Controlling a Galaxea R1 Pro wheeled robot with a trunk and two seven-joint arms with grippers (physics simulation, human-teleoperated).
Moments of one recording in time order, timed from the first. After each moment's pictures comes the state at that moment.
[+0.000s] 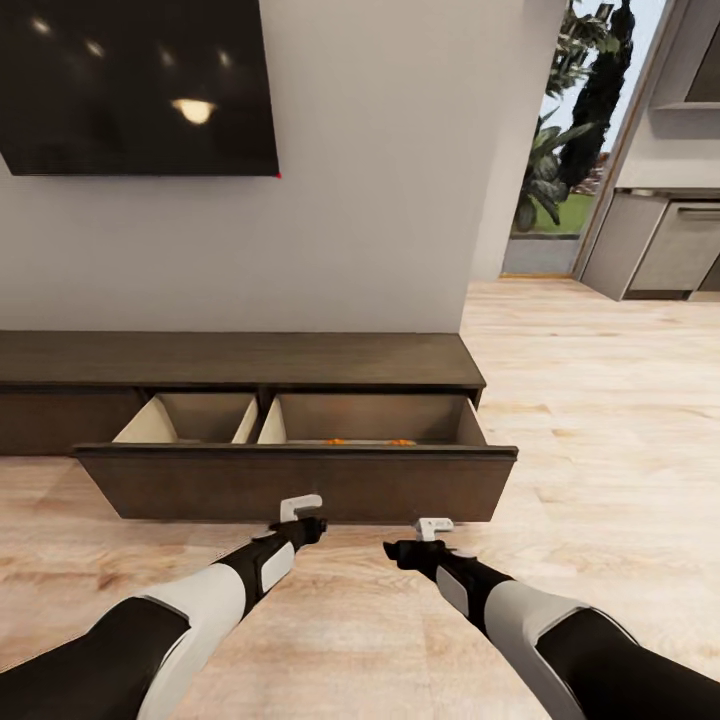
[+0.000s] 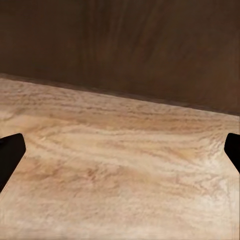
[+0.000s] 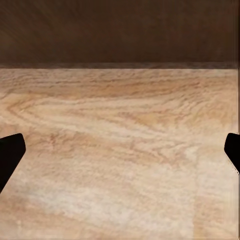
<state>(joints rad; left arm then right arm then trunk) -0.93 -0.16 -0.29 -0.03 0.47 -0.03 0.07 -0.89 0.14 0.39 0.02 -0.44 -0.04 0.16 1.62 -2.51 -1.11</state>
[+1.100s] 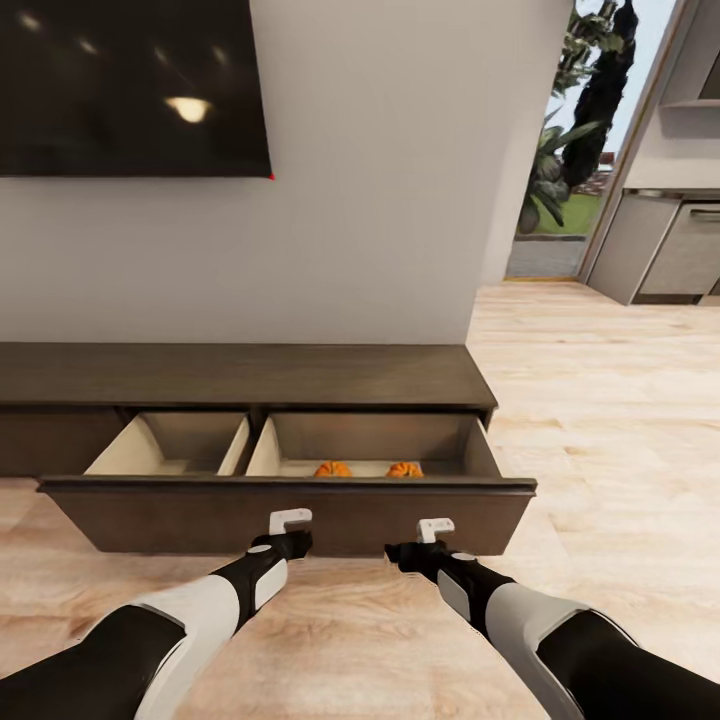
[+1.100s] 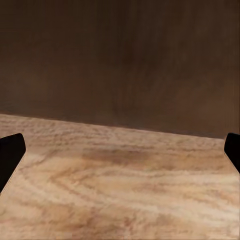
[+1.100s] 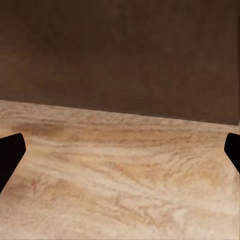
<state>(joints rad) -0.90 -0.15 -0.29 0.02 0.39 -0.08 0.16 -0.88 0.13 0.43 0.02 -0.44 -0.06 0.16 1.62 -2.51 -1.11</state>
